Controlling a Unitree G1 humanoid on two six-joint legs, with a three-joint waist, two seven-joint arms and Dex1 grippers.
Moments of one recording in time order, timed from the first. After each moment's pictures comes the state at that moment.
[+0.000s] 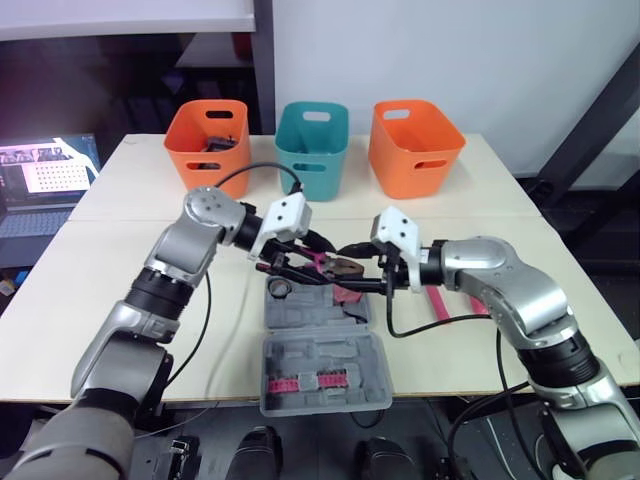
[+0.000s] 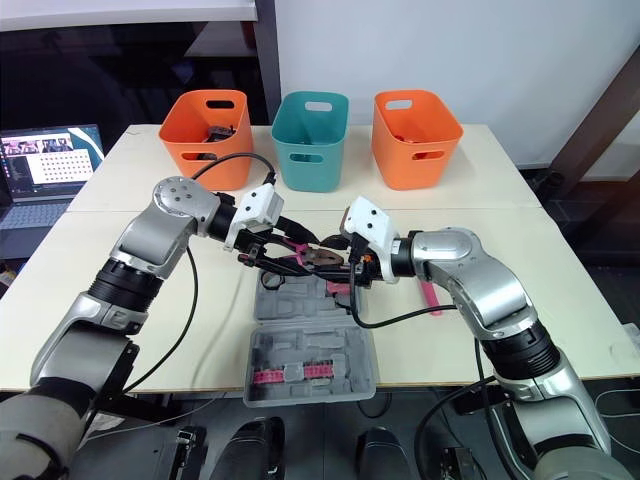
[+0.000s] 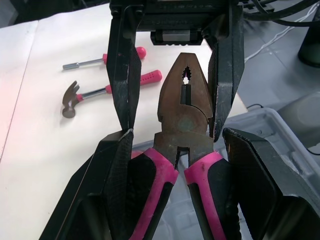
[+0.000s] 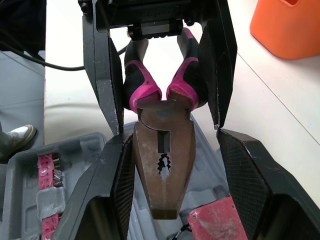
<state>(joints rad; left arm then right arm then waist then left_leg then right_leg) -0.94 0.51 -0.30 0.29 -0.20 0.23 -1.48 -0.62 -0.64 0.22 -0.27 0.40 0.70 0.92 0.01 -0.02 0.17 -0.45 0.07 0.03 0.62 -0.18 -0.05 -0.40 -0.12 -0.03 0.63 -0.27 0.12</state>
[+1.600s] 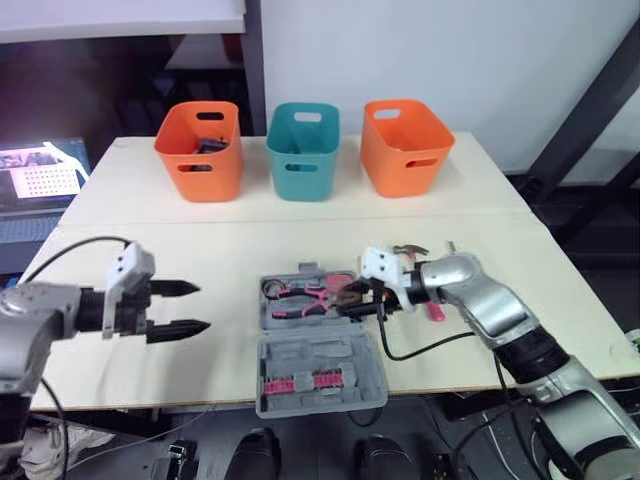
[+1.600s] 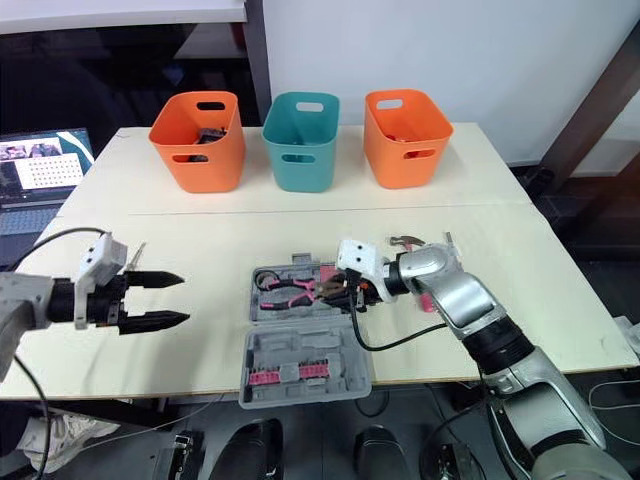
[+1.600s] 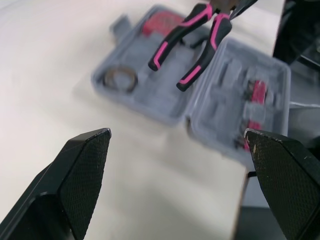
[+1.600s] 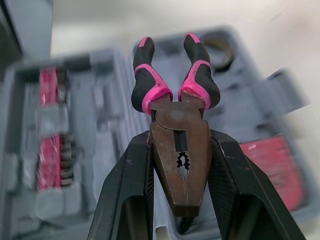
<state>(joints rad) -0.10 0.93 0.27 -0.06 -0.44 0.47 -1.34 -0.65 -0.60 0.44 0.12 0.17 0.38 1.12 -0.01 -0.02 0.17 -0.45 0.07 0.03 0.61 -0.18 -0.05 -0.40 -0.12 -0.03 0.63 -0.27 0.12</state>
